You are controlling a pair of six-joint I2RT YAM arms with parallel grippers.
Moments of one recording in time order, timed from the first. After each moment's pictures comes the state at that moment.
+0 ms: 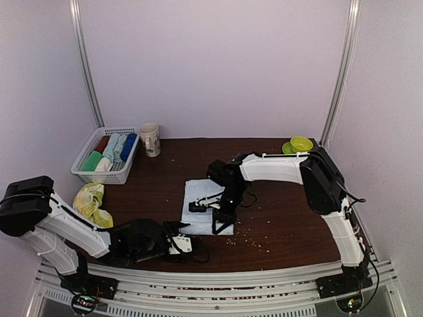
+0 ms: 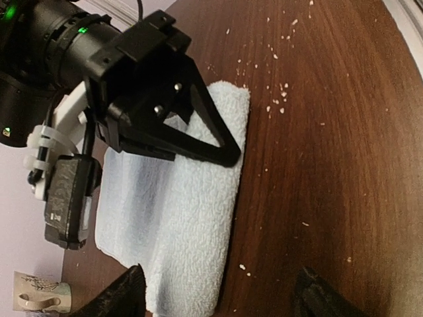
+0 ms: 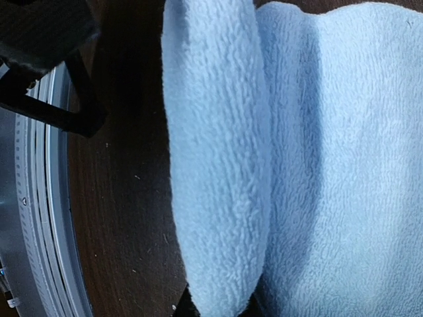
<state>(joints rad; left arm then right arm) -1.19 1.50 0.34 0.67 -0.27 0.66 0.85 2.33 1.85 -1.05 -0.56 -0.64</state>
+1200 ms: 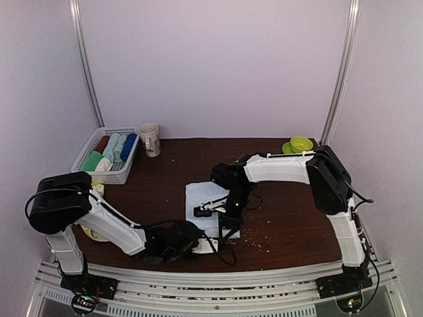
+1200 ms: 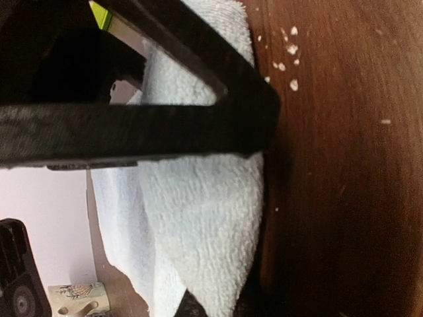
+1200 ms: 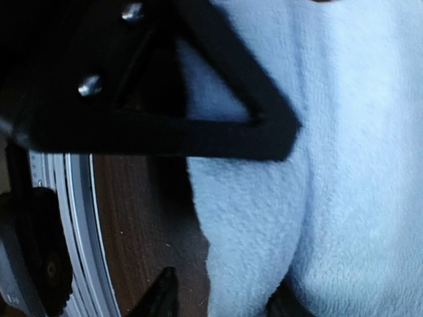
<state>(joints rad) -1.25 1.83 0.66 0.46 -0.52 0.78 0.85 2.27 1.76 -1.09 -0.57 -0.65</state>
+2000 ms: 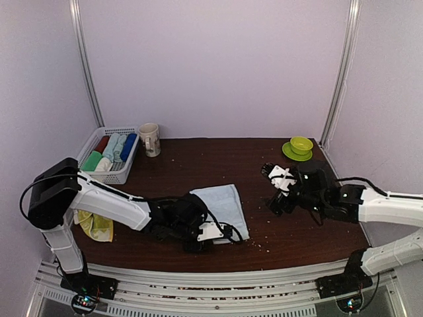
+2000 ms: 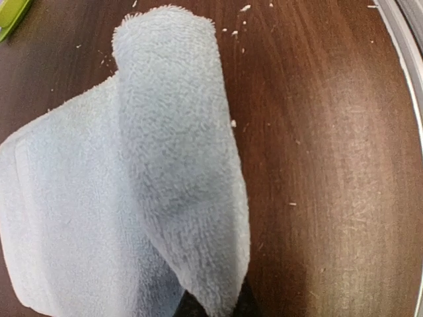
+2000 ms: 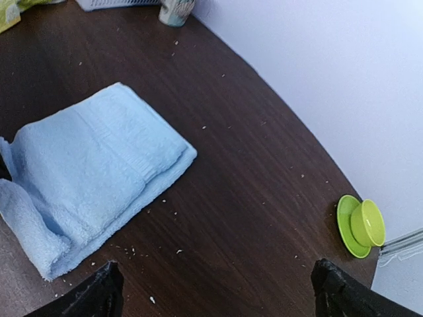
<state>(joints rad) -1.12 1.79 0.91 -0.04 0.04 0.54 0.84 1.12 0.69 -0.09 0.28 -0.36</state>
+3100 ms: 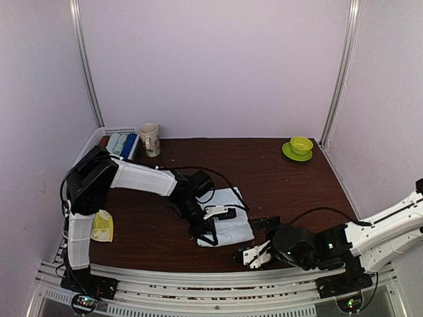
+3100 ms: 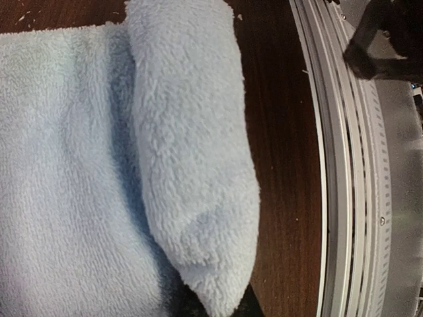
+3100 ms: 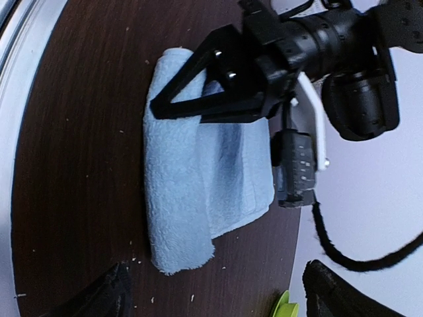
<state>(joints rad) -0.89 2.12 1.40 -0.63 0.71 0.49 1.41 1.20 0.51 0.07 0.62 -0.84</state>
